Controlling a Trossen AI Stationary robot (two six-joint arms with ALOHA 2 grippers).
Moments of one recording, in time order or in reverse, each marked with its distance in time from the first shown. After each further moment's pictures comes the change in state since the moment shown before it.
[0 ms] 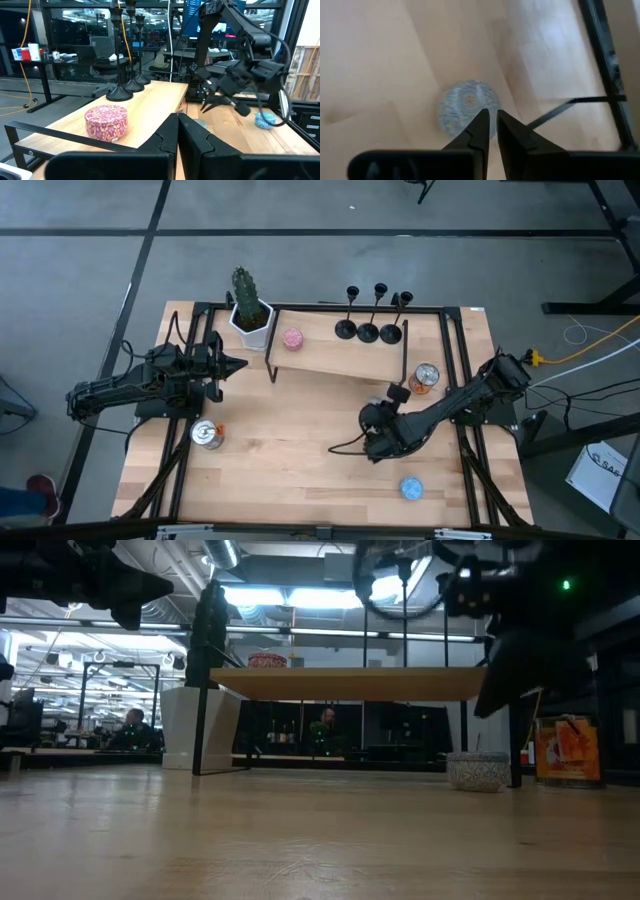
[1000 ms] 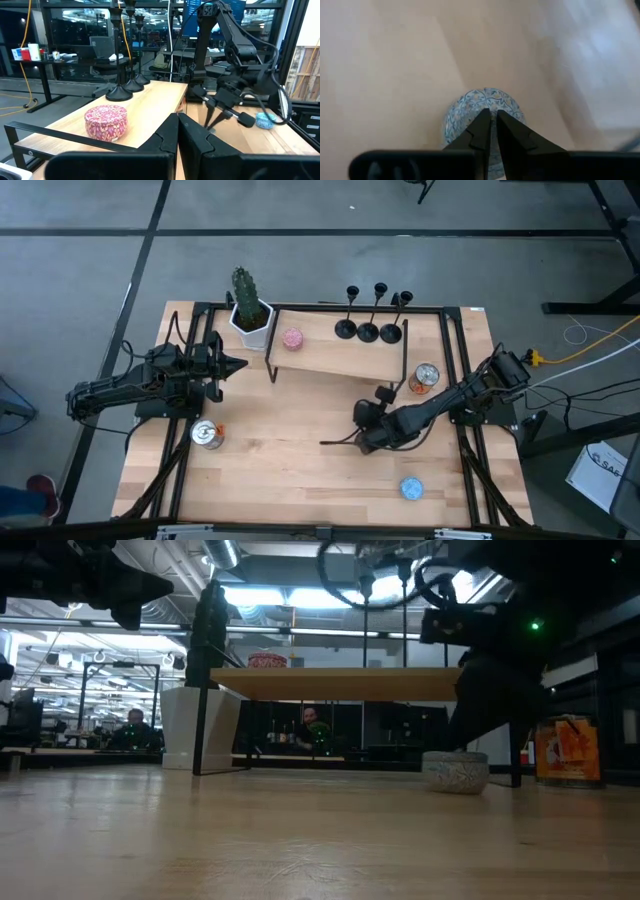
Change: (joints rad) left arm 0.000 0.000 0.000 0.000 0.000 0.001; right arm -0.058 -0.003 -0.160 0.485 -0.100 -0.171
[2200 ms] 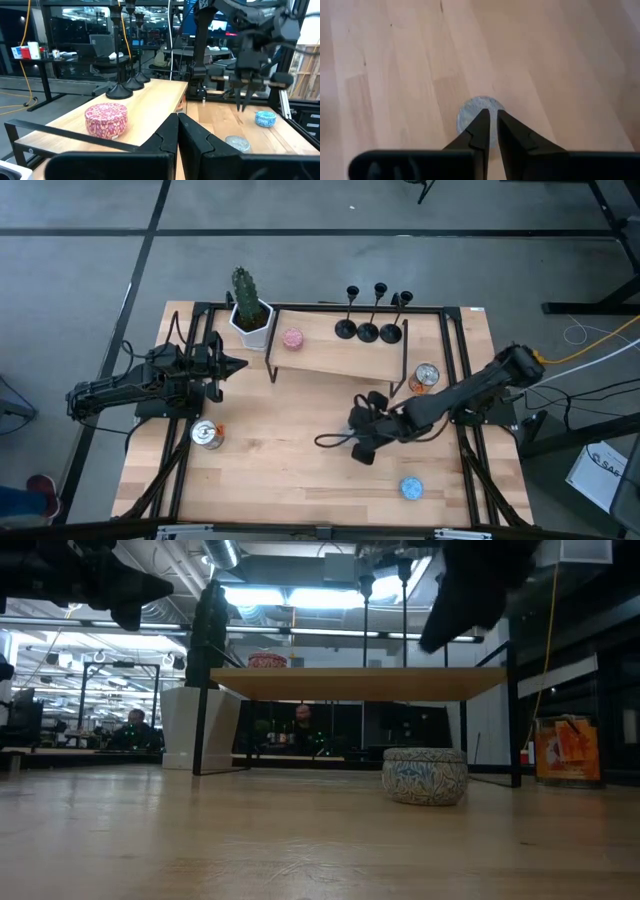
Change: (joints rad) left arm 0.000 0.000 0.000 -0.007 0.000 0.000; right arm 0.008 -0.146 0.213 -0.070 -0.262 -0.016
